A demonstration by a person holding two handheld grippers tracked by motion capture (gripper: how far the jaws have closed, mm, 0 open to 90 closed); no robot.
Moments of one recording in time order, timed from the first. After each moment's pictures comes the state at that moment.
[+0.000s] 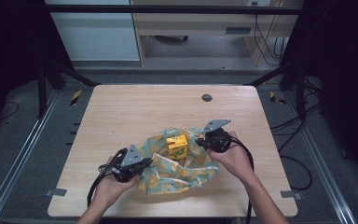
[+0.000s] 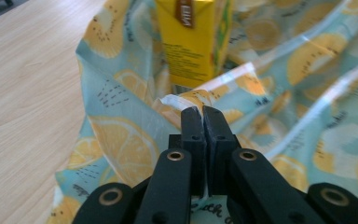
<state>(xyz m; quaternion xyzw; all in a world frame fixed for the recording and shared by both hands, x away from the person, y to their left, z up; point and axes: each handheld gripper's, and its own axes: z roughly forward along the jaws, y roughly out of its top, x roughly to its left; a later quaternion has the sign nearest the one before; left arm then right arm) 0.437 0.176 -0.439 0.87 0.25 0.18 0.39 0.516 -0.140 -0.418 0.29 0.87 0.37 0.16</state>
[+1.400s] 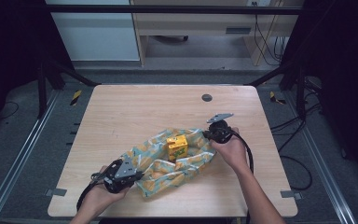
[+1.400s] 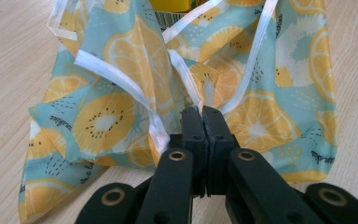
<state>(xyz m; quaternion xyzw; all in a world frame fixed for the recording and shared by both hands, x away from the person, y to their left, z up) 0.423 0.199 -0.461 0.90 0.22 0.15 0.34 0.563 -0.158 -0.452 0.39 0.84 0.34 0.17</state>
